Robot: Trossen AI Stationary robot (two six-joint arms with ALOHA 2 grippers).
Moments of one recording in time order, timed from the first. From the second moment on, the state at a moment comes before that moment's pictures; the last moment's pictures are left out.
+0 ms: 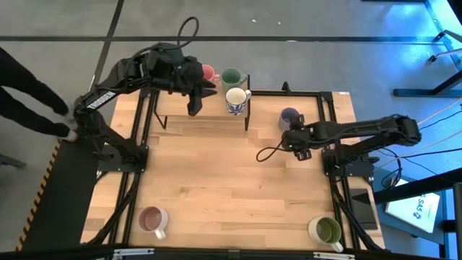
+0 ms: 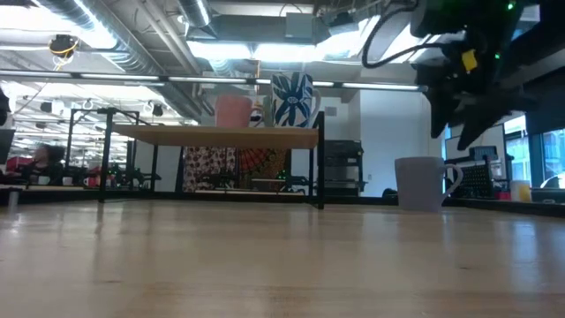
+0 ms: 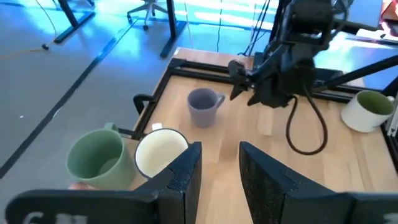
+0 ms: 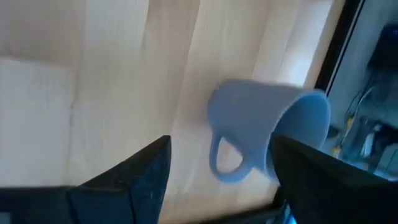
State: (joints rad) left arm 0.31 1.48 2.01 -1.04 0.04 0.03; right arm -0.01 1.21 0.84 -1.00 0.47 -0.33
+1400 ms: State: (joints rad) left arm 0.31 1.48 2.01 -1.04 0.04 0.03; right arm -0.33 1.04 0.55 -0.67 0.31 0.02
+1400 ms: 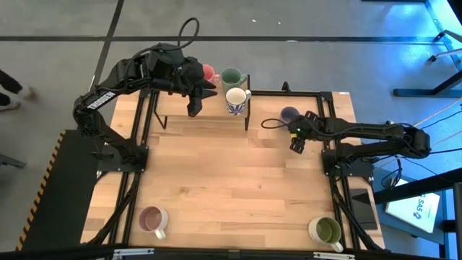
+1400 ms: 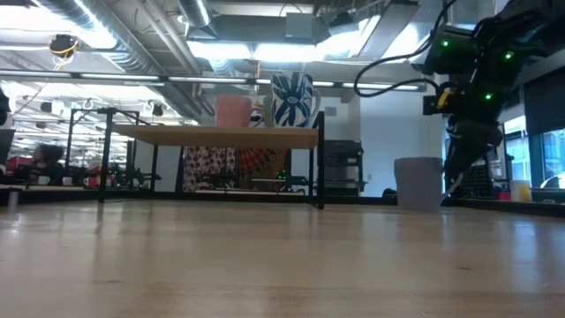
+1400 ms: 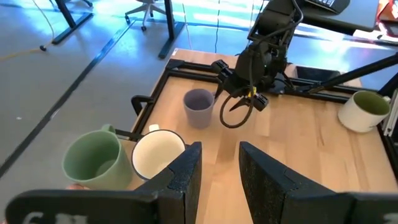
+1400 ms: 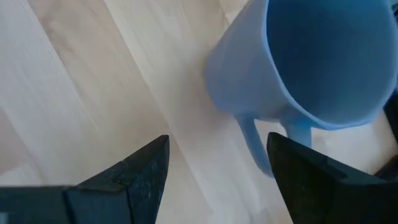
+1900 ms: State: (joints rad) left arm 0.31 1.48 2.01 -1.04 0.04 0.06; right arm -0.41 1.05 0.49 -0.56 0.23 -0.03
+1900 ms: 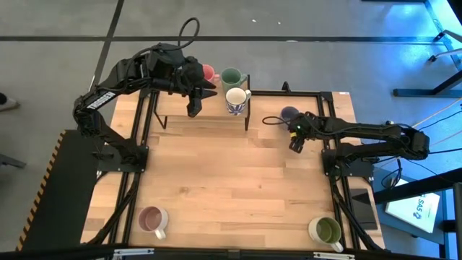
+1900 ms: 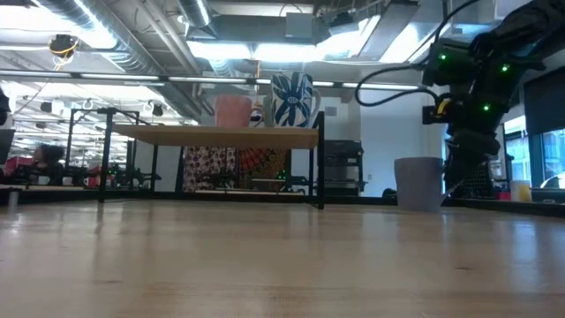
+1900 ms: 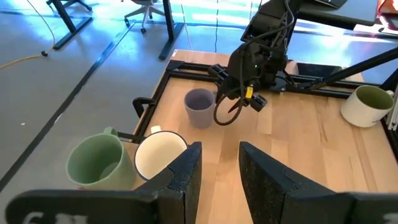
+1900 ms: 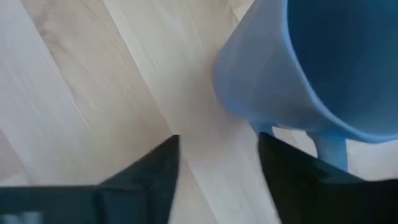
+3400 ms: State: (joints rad) left arm 0.31 1.48 2.01 -1.08 0.04 0.12; right arm -0.38 0.86 0.68 -0.90 0.35 -0.16
